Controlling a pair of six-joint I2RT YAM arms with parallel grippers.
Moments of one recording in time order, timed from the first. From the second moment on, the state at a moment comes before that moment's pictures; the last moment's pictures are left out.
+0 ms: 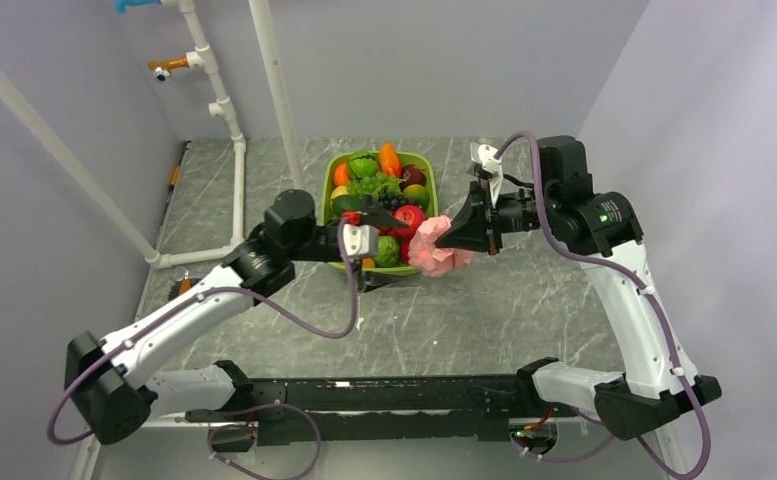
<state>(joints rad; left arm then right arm) -0.74 1.12 1.01 0.00 0.80 0.44 0.36 1.18 1.59 -1.06 -1.05 -0.41</state>
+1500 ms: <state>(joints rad) -0.66 1.17 1.10 0.25 0.93 -0.53 0.41 0.89 1.02 -0.37 -0.98 0.12</state>
